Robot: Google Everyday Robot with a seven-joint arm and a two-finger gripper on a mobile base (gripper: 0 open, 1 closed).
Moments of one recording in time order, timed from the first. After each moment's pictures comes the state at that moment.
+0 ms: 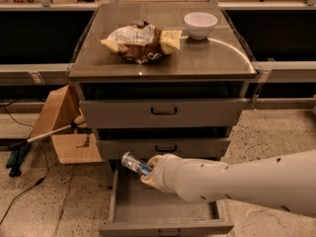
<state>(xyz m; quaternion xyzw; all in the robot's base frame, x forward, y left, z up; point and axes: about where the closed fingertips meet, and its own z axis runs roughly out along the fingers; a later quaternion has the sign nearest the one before) 0.469 0.016 0.621 -0.55 0.75 0.04 0.37</state>
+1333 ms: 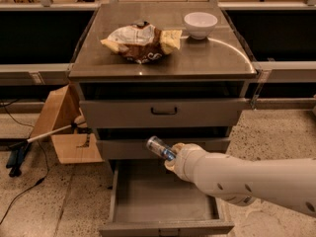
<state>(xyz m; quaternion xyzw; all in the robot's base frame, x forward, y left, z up) 0.502 -0.060 0.646 -0.52 0.76 -0.07 0.39</state>
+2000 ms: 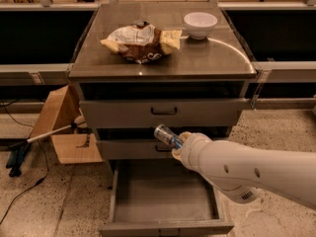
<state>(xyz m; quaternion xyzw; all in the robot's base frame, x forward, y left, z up) 0.525 -0.084 0.677 -0.52 0.74 -0.12 0.40</state>
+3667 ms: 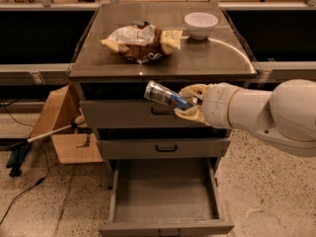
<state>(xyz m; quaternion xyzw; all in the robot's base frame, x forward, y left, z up) 0.532 -0.081 0.854 -0.61 0.59 -0.03 0.53</state>
